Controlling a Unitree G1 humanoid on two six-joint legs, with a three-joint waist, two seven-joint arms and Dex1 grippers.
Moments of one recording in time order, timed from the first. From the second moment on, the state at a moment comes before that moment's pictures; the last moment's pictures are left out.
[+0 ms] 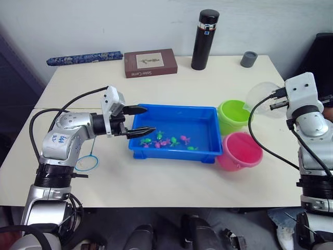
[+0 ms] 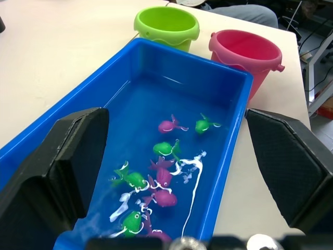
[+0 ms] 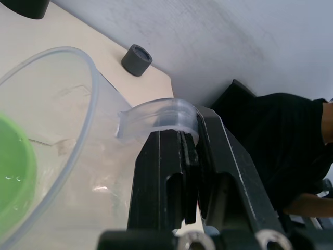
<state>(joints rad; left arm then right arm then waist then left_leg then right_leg) -0.65 0.63 0.02 0.04 -0.44 0.54 -1.02 -0.56 -0.67 -0.17 0.08 -0.17 0.37 0.15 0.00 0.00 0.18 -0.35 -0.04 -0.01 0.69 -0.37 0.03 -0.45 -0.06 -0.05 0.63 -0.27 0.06</state>
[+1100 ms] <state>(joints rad) -0.63 0.61 0.02 0.01 -0.45 0.55 -1.00 -0.58 -0.72 0.00 0.12 -0.51 0.11 0.05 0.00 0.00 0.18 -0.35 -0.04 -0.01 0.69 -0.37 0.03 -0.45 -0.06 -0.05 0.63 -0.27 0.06</state>
